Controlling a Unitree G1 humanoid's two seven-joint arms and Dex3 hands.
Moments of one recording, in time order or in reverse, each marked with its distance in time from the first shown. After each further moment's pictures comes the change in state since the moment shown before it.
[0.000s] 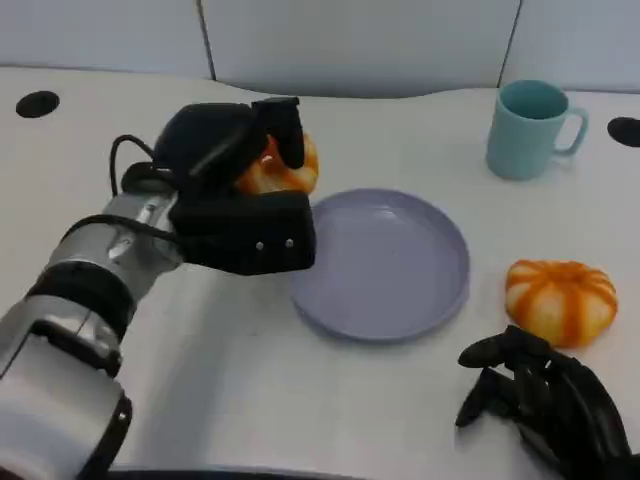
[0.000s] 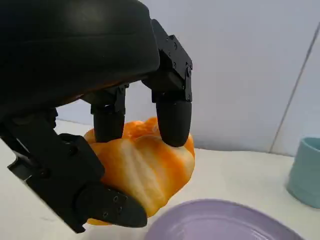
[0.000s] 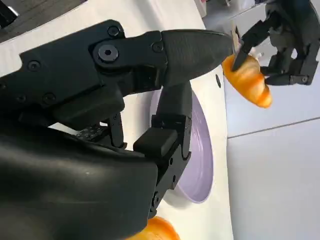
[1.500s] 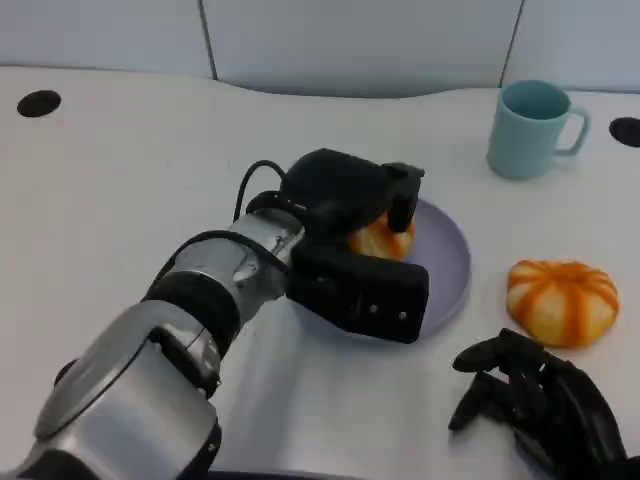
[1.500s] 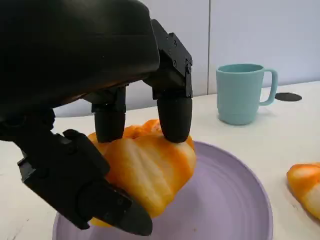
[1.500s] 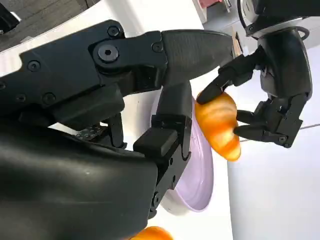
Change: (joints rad) left arm -0.028 -0.202 -0.181 0.030 0.126 0.103 -0.037; right arm 0.015 0.007 0.016 -0.025 -0.003 0.011 0.005
